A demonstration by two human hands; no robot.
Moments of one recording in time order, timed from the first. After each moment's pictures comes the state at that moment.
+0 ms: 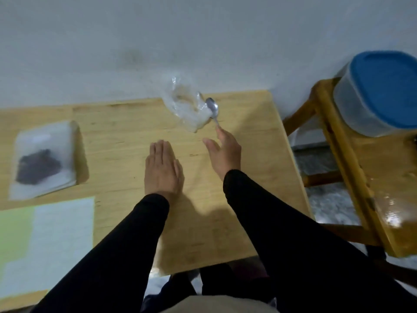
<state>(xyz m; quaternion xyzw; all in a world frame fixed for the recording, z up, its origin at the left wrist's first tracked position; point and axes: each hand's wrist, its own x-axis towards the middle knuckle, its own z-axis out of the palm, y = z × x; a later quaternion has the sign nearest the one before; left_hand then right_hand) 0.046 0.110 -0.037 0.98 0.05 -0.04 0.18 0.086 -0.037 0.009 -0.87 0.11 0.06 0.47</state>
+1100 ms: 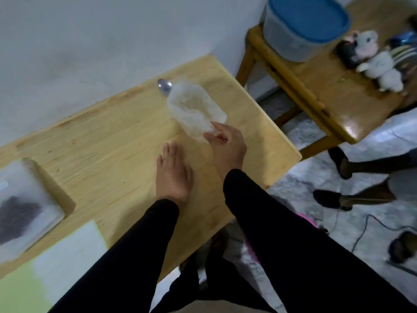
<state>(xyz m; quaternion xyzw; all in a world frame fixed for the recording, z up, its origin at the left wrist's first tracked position) 0.011 0.108 -0.043 0.95 -0.21 -0.11 0.21 -0.003 -0.017 0.021 -0.73 0.36 -0.18 0.56</state>
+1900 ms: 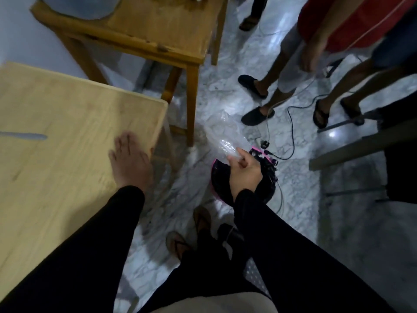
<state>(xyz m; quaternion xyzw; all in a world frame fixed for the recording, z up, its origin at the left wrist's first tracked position) -0.081 -0.026 -0.055 0.90 -0.41 -0.12 0.10 -0.305 -0.099 -0.054 -0.47 0.69 -0.38 0.39</state>
